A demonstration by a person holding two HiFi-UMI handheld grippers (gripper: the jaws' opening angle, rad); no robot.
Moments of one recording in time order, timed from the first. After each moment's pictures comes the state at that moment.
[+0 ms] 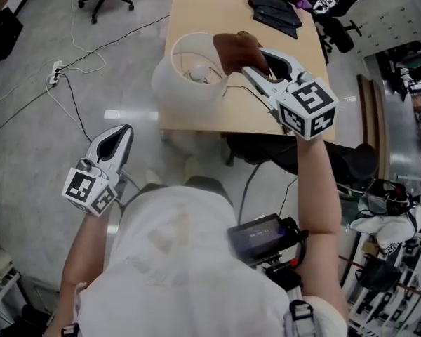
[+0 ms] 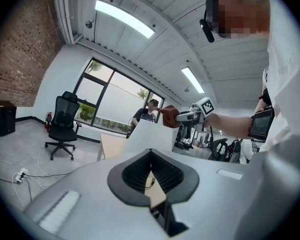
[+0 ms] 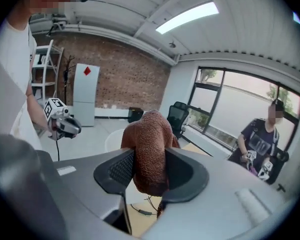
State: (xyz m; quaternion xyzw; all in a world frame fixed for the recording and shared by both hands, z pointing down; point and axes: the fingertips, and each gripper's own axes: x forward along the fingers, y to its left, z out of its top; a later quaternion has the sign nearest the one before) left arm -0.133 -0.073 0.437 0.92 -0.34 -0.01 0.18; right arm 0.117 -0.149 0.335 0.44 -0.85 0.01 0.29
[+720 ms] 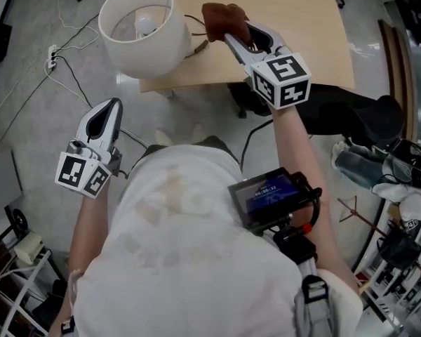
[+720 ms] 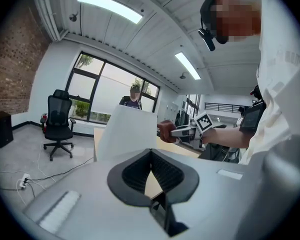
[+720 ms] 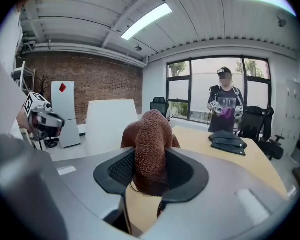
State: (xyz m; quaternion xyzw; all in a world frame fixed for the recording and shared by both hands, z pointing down) left arm -0.034 -0.045 0.447 0.93 -0.32 0.07 0.16; right arm 0.236 -0.110 0.453 0.54 -0.81 0.11 0.19
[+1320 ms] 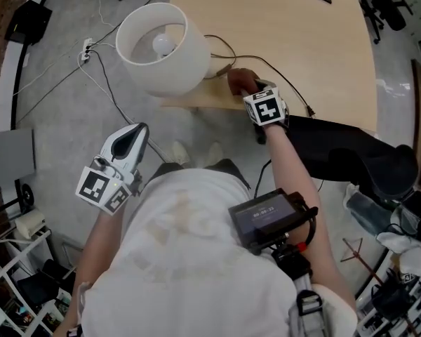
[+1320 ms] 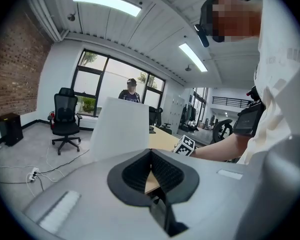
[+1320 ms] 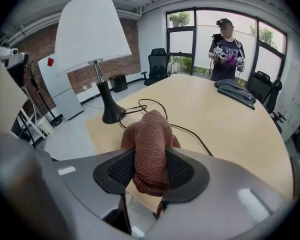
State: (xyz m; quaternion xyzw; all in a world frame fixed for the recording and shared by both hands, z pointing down) left arm 0.001 -0.015 0.449 0.91 -0.36 0.11 0.17; right arm 0.275 -0.087 0.678 0.49 -0.74 0.26 0.38
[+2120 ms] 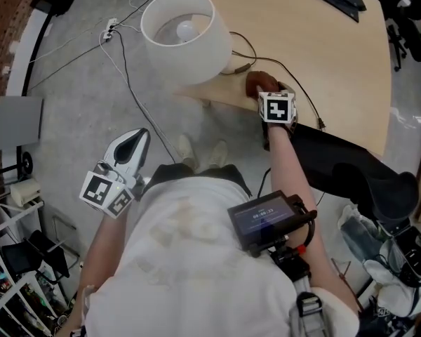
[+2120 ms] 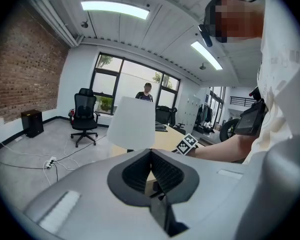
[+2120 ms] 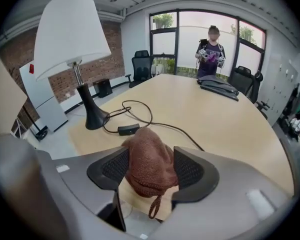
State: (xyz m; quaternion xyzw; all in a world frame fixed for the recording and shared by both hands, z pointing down) left arm -0.029 0.035 0.457 0.87 -0.45 0.11 0.19; right arm 0.297 -0.098 0.689 0.57 -0.69 0.27 0.36
